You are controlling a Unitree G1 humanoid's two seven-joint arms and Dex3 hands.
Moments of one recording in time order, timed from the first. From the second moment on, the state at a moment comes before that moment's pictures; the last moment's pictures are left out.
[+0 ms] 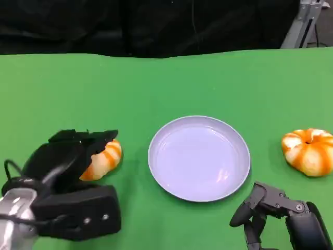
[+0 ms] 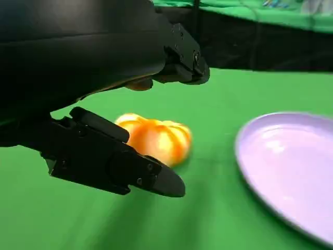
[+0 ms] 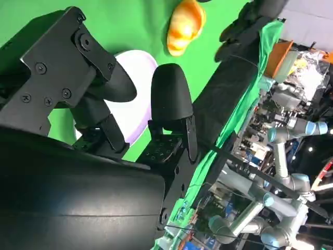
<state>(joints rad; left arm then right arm) -0.15 0.40 -0.22 -0.01 0.73 0.00 -0.16 0.39 -0.01 0.17 -0.26 -0.34 -0.42 -0.10</state>
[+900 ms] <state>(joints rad) -0.44 0.33 -0.43 0.53 0.90 0.12 0.04 0.40 -0.01 0.18 -0.27 -0.34 -0.42 -0.10</state>
